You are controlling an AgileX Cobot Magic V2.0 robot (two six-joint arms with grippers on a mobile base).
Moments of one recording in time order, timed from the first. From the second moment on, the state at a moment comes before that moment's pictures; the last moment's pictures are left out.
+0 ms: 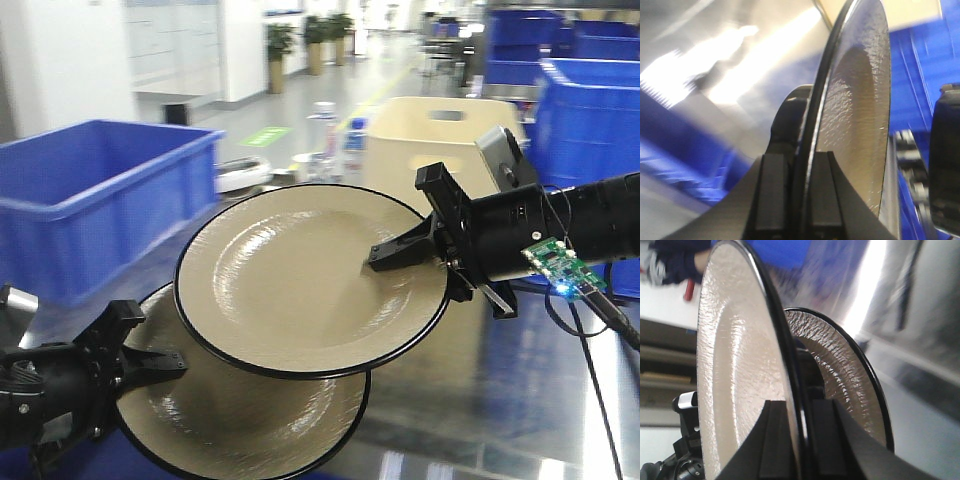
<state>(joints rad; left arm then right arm) -0.18 1.28 -0.86 -1.33 0.51 0.33 0.13 1.64 -1.56 1.04 1.07 -0.12</state>
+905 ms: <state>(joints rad) -0.18 1.28 -0.86 -1.34 0.52 0.33 0.13 1.64 -1.56 1.04 1.07 -0.12</state>
